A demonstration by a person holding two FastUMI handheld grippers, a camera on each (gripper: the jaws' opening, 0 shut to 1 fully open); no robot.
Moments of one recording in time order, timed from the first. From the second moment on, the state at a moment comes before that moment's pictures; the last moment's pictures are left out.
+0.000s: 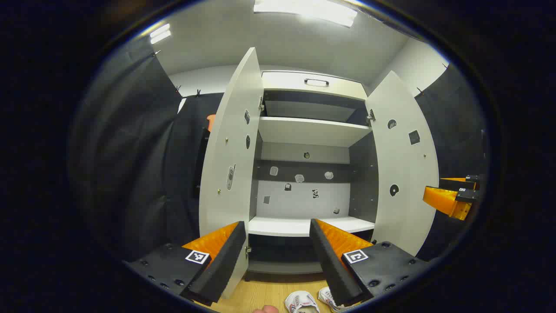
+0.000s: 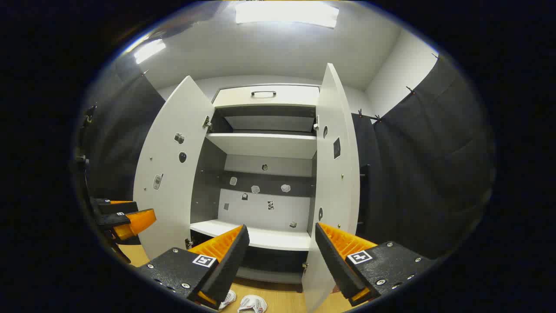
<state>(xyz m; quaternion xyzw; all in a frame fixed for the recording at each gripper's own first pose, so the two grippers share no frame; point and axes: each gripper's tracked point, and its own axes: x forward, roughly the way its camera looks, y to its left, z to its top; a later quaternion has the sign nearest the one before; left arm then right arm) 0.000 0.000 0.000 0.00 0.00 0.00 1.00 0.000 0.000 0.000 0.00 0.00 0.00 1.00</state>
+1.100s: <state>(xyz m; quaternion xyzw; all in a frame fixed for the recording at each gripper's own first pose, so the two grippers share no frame) 0.000 0.001 -0.006 0.01 0.02 0.00 1.00 -0.012 -0.001 -0.006 0.01 0.02 -0.02 1.00</state>
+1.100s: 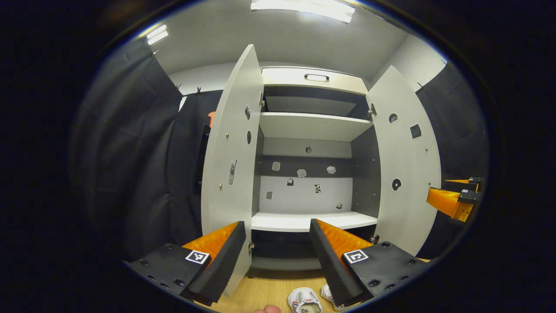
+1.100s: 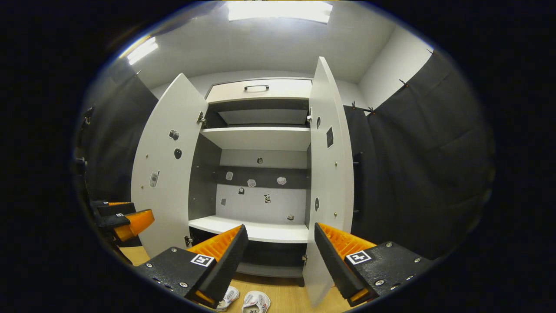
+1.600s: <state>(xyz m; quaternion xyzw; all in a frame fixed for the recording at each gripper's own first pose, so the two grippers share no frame) -0.001 0.001 -0.005 0.01 0.02 0.00 1.00 -0.012 -0.003 -0.007 0.01 0.02 -0.03 1.00</state>
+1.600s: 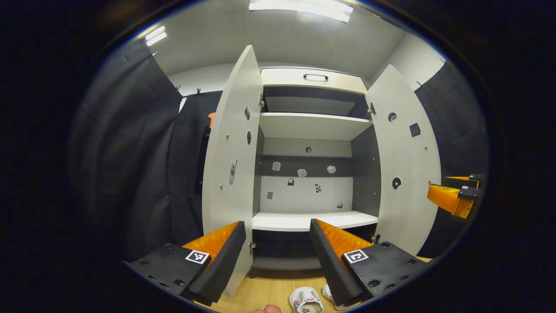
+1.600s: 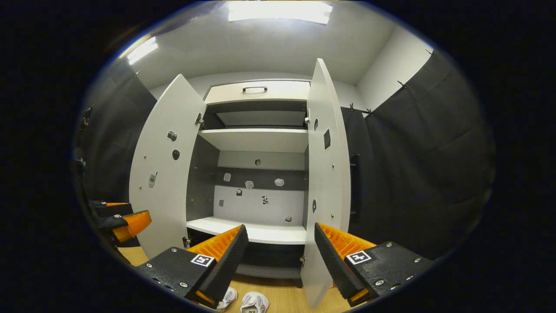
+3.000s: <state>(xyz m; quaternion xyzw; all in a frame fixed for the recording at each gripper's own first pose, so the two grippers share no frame) -0.003 0.004 -0.009 0.02 0.04 0.02 1.00 -0.037 0.058 -0.343 -0.03 0.33 0.04 0.94</state>
